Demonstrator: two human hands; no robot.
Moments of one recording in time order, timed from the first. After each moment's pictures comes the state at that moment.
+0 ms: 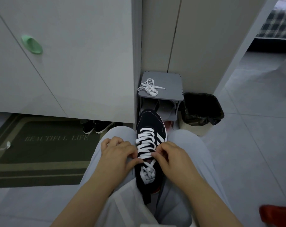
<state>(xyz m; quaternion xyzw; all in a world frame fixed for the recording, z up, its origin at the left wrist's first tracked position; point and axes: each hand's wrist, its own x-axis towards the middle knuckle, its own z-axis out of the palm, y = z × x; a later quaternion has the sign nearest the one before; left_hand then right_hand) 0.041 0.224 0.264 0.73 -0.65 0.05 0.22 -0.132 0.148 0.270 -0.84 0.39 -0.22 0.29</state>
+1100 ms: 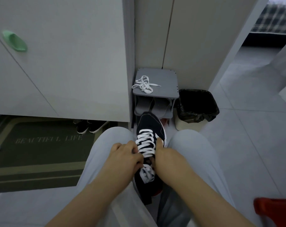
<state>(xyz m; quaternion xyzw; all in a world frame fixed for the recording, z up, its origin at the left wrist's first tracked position) 0.030 0.204 0.252 0.67 -0.73 -0.02 0.11 -0.113 0.140 0.272 -0.87 0.47 0.06 0.15</state>
